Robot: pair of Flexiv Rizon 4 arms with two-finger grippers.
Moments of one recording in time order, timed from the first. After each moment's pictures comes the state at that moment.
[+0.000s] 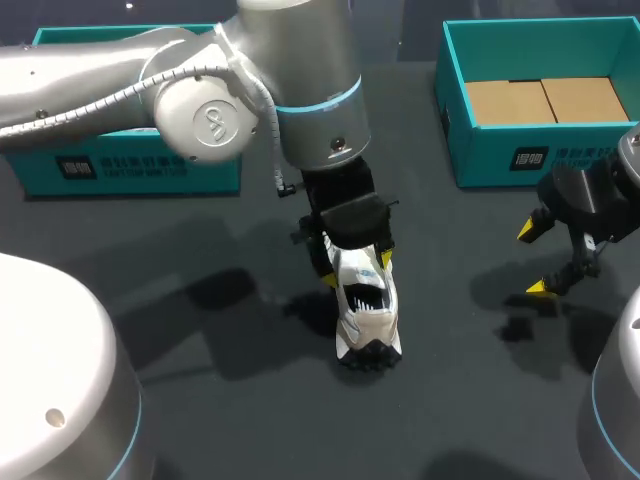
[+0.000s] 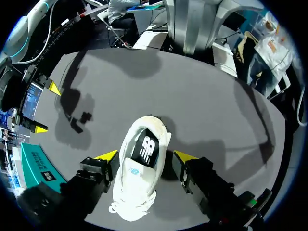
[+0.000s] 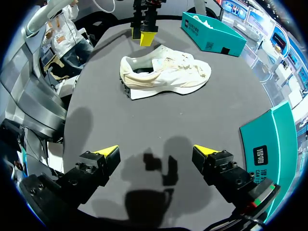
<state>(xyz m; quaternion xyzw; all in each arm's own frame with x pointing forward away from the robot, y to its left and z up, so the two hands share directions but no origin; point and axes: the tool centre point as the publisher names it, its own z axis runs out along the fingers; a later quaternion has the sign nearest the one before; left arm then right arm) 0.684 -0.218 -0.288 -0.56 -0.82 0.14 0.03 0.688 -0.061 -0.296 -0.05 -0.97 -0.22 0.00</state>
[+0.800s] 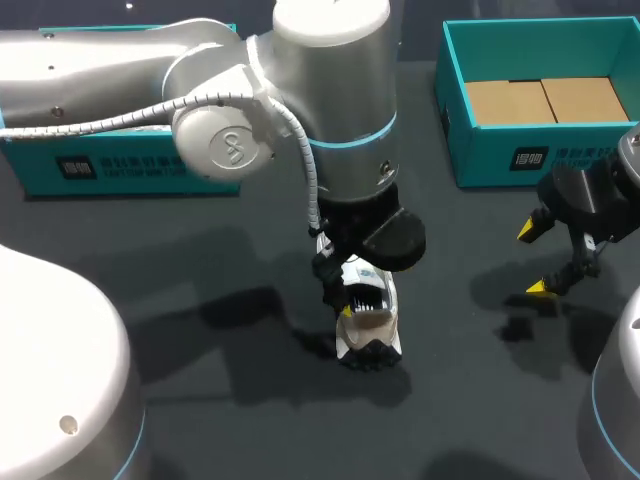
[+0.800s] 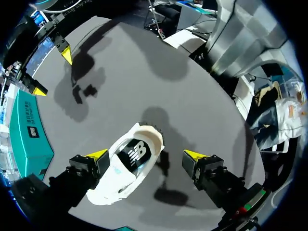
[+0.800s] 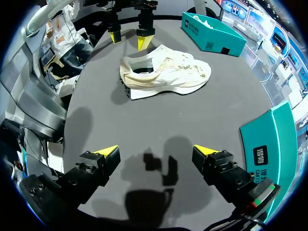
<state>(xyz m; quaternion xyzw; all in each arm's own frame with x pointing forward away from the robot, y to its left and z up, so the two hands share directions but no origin) 0.654 -0.225 -0.283 -0.35 -0.93 0.08 0.02 0.688 -0.061 -0.296 -0.05 -0.97 -0.22 0.00</state>
